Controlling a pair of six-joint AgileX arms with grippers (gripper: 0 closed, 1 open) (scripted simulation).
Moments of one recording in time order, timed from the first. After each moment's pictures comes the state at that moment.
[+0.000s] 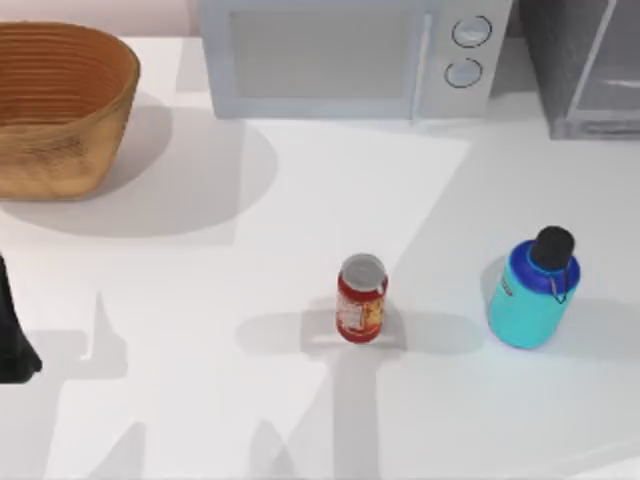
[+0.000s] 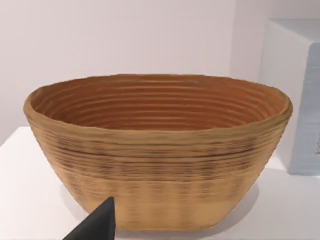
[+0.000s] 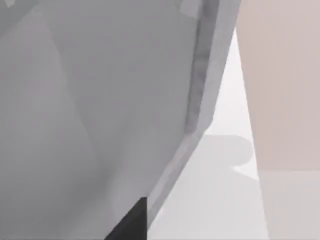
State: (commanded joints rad) left arm 0.00 0.00 0.00 0.00 0.00 0.00; right arm -0.71 1.79 1.22 -0.21 -0.57 -0.46
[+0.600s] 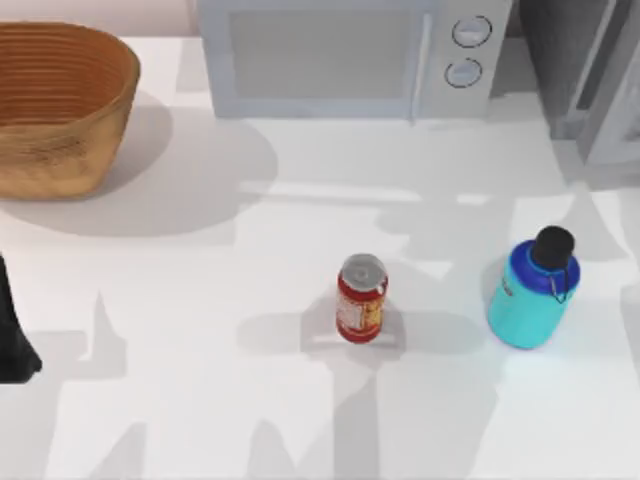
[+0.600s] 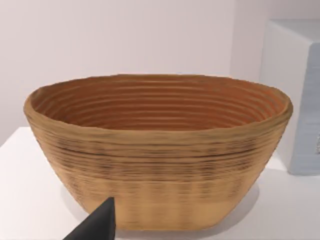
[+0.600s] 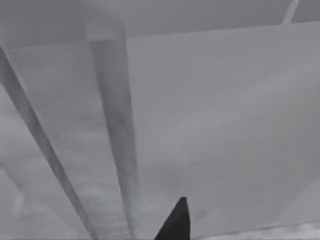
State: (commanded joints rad) left arm 0.00 0.00 0.00 0.00 0.00 0.00; right arm -0.06 1.63 1.01 0.03 -0.05 -0.03
